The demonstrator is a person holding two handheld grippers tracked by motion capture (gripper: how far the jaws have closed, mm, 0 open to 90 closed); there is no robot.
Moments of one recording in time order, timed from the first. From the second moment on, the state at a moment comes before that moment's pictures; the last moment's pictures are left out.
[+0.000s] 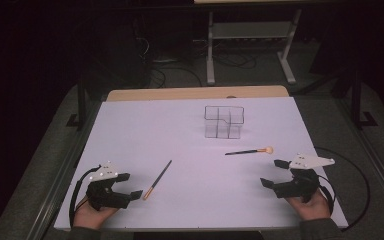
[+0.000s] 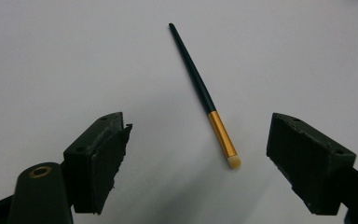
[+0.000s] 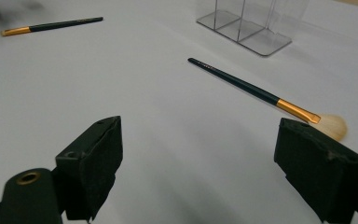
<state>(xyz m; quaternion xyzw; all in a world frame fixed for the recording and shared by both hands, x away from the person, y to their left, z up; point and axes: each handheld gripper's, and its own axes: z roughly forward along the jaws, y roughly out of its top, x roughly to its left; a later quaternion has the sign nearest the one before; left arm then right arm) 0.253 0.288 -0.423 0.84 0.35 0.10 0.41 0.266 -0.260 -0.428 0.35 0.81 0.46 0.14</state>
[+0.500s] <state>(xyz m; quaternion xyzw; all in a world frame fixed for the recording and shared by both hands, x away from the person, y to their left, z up) 0.254 0.285 -0.422 0.84 0.35 0.10 0.41 0.266 -0.259 -0.429 0.34 0.81 0.45 0.14</state>
